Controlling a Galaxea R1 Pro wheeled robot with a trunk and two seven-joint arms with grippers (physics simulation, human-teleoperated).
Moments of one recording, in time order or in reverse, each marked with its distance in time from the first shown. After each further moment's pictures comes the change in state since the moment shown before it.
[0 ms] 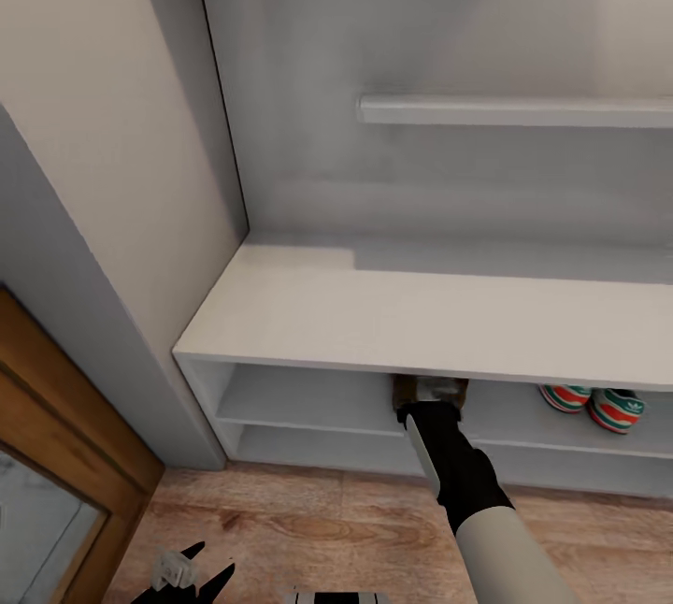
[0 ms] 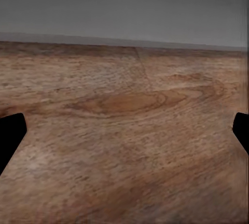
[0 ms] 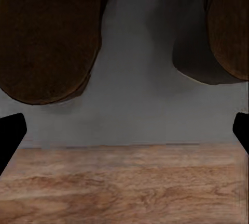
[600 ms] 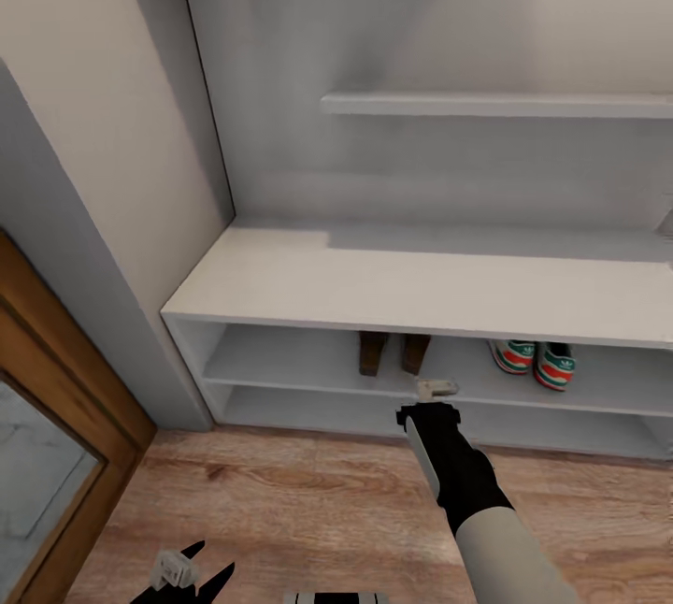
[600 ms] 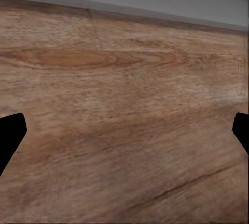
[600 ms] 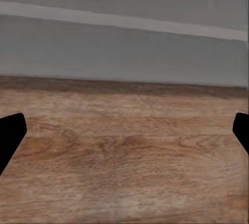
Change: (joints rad) left arm 0.000 0.001 0.000 -0.002 0.000 -0.001 0.000; right arm 0.000 0.000 0.000 0.014 0.001 0.000 0.000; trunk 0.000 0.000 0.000
